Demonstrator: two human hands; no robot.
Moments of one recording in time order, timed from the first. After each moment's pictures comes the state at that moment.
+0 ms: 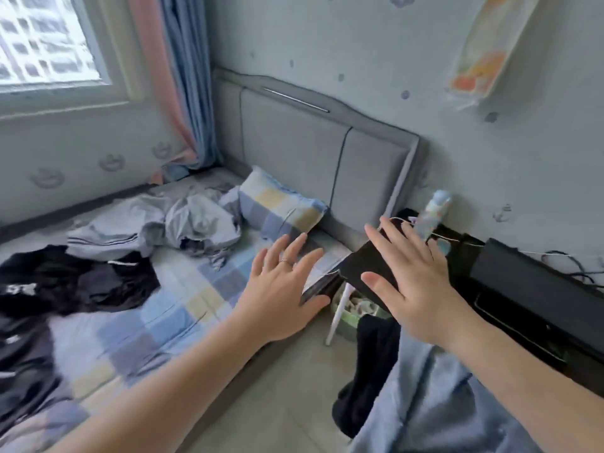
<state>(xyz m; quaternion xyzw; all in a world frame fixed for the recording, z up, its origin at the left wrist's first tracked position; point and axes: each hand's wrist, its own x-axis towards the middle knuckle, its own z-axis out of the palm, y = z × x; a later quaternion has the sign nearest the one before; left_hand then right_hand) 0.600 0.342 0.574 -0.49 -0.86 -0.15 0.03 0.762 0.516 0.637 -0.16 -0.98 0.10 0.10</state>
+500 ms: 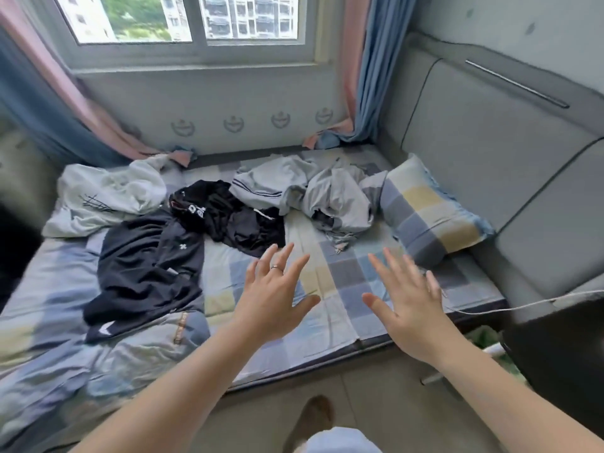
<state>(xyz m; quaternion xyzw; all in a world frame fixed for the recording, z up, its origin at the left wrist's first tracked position) 0.458 0.169 0.484 -0.18 -0.97 -0.13 -0.02 0.513 0.422 0.518 0.04 -0.99 0.16 -0.05</state>
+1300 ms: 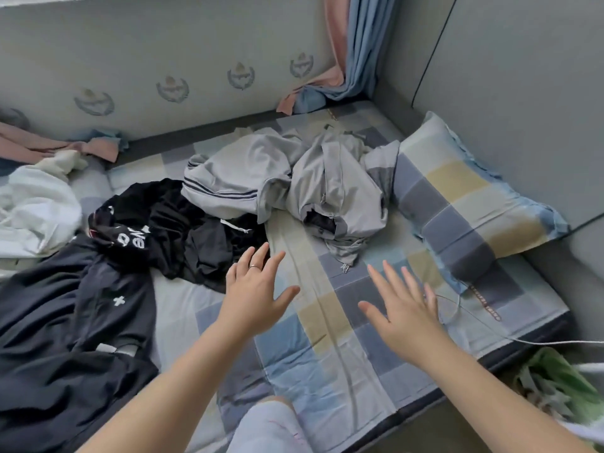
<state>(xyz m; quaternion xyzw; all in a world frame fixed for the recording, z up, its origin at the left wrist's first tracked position) 0.077 0.178 0.285 -0.15 -0.97 -0.15 -0.10 0.174 0.438 0.312 -0.08 -0.97 0.13 -0.17</state>
